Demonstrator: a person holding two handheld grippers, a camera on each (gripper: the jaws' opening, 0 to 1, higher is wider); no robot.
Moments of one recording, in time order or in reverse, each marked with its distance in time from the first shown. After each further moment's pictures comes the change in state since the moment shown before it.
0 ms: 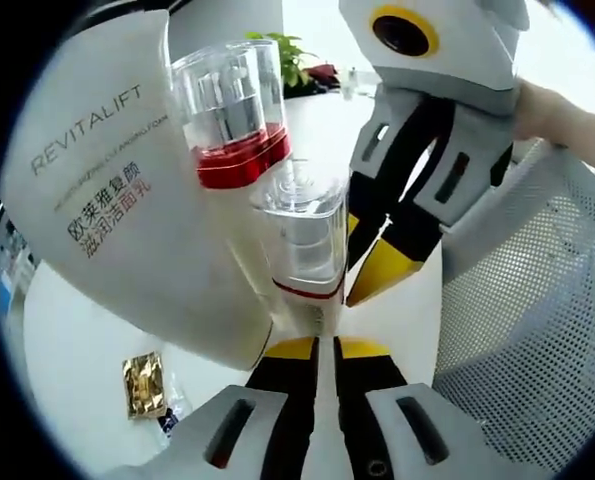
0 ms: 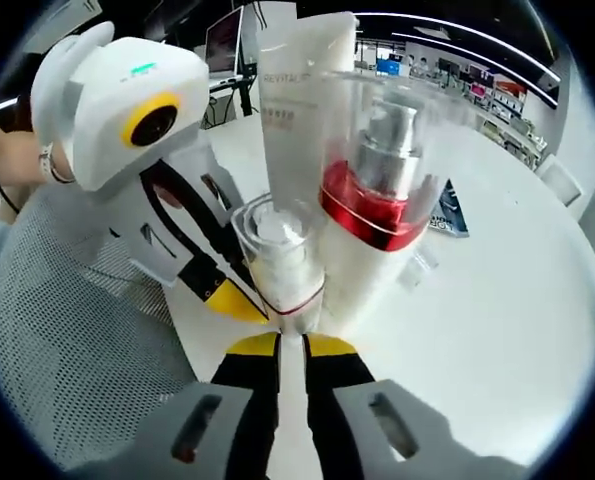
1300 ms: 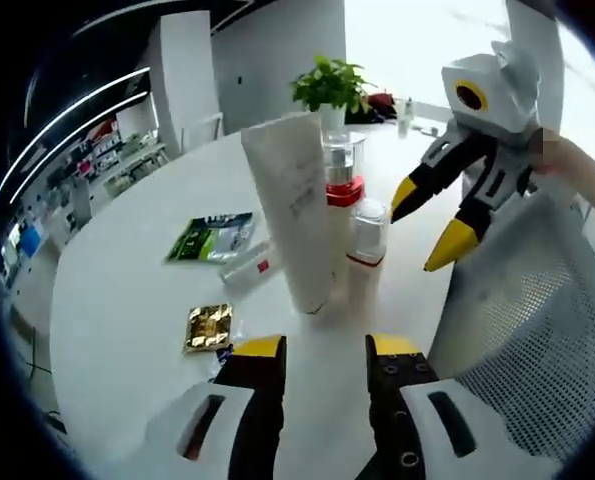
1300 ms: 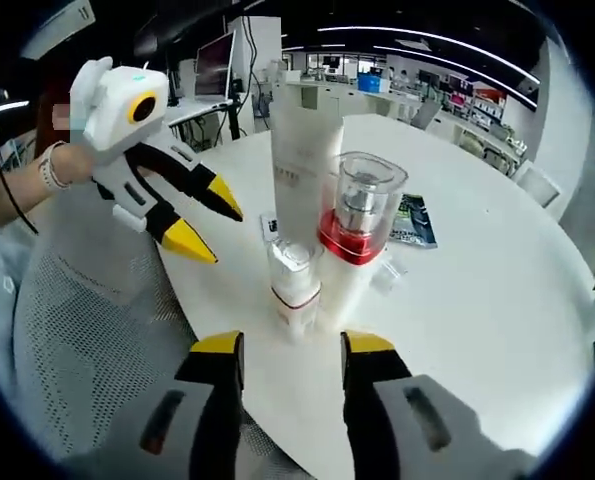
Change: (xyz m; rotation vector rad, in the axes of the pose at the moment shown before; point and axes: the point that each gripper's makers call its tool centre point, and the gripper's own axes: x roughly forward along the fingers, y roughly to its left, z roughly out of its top) left arm -0.091 0.026 -0.012 -0.168 -0.095 0.197; right arm -0.052 0.007 0.018 0.025 -0.075 -0.084
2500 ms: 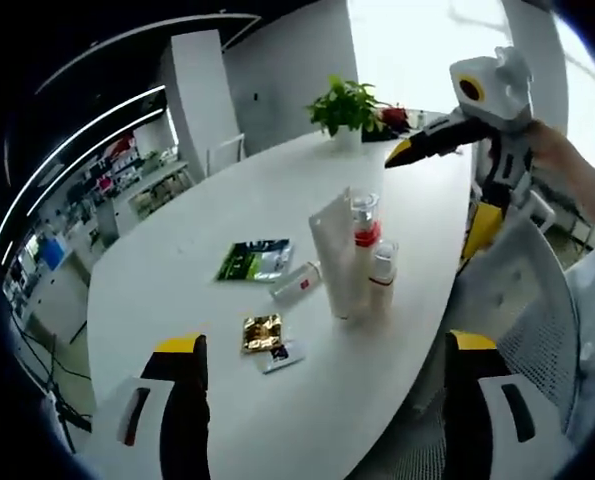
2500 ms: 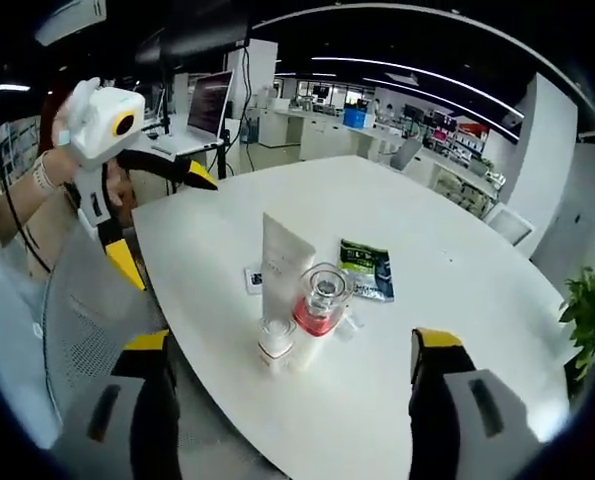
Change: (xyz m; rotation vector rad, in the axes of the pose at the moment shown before) left arm -0.069 0.020 0.031 0.031 -0.054 0.089; right arm -0.049 -0.013 0.060 -0.057 -0.112 -0.128
